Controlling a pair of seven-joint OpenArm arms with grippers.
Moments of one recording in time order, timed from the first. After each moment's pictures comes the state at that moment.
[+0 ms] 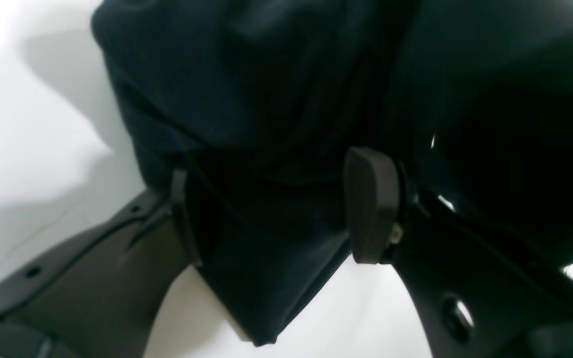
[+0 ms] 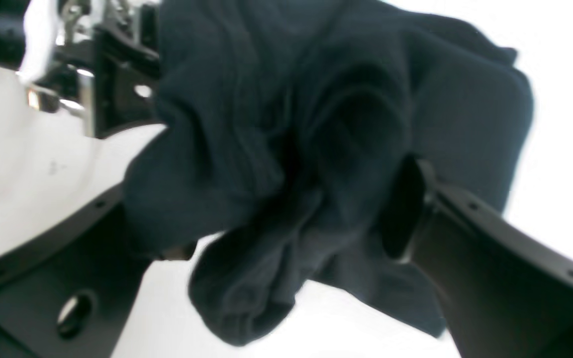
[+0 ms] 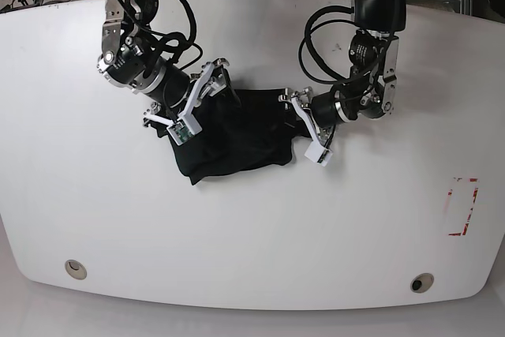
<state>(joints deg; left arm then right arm) -8.1 -2.7 2.2 68.7 -37.8 -39.9 47.5 -8.4 5.6 2.8 111.8 25.3 35.3 -56.5</state>
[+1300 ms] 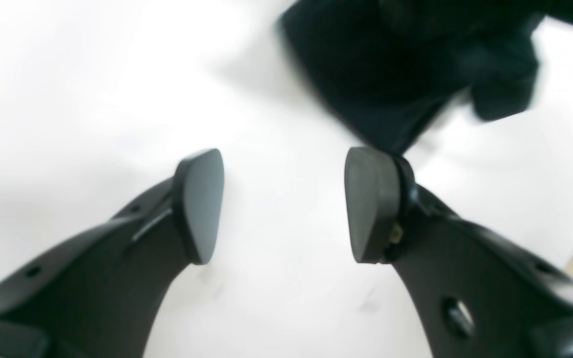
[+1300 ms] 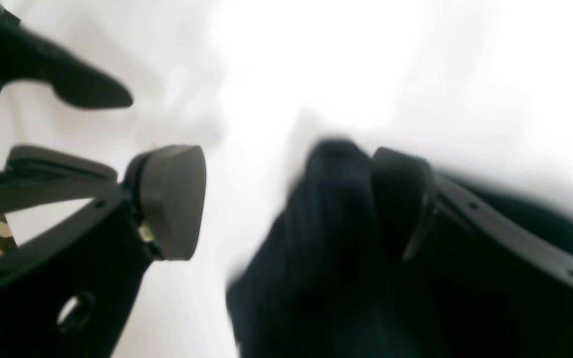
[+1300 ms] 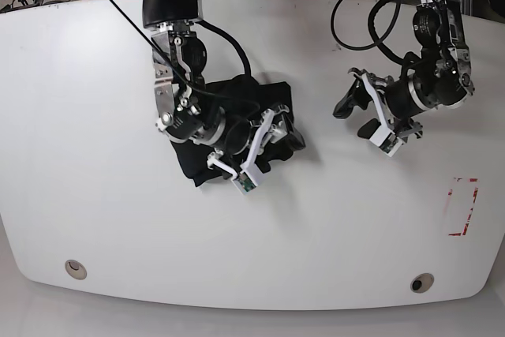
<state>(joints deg) 3.9 -16.3 -11.3 104.9 -37.4 -42.8 63.6 9.8 -4.0 -7.9 92.0 25.3 30.4 -55.8</state>
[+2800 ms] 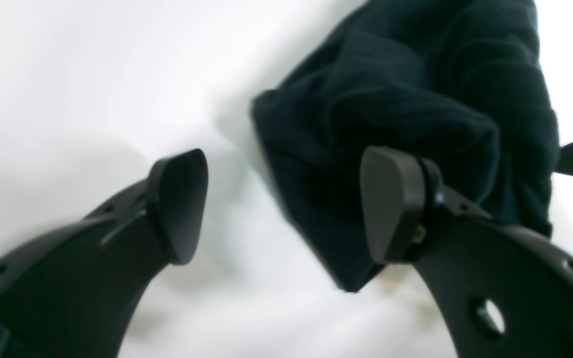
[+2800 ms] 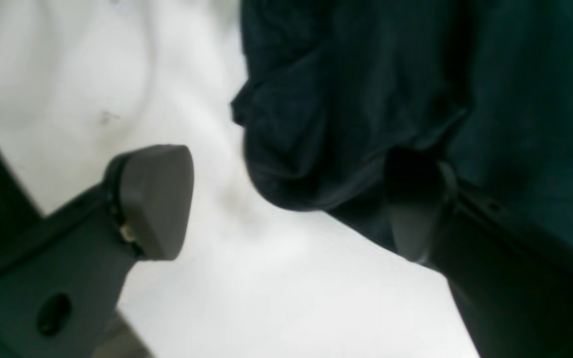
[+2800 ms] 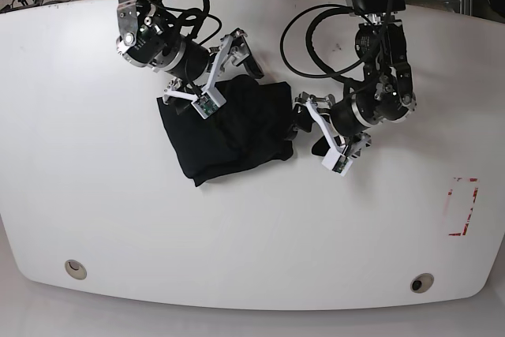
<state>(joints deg) -4.3 4.4 -10.4 90.4 -20.8 -40.6 55.6 -14.2 7.8 -5.5 113.9 20.8 30.6 -55.6</state>
